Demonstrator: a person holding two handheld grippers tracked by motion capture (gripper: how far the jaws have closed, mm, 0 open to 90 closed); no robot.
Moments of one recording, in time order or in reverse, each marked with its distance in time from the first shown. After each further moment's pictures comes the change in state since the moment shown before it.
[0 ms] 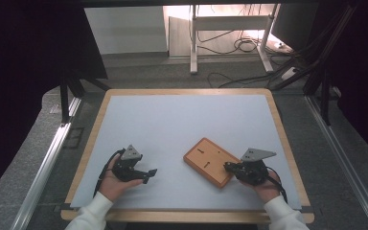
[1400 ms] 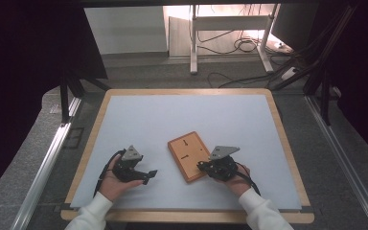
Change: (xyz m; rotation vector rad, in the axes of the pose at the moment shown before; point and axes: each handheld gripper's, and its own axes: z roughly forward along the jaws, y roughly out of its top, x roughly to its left) left arm -0.001 -0.001 0.001 0.014 -0.007 0.021; right arm 0.035 0.033 0.067 0.043 0.080 -0.108
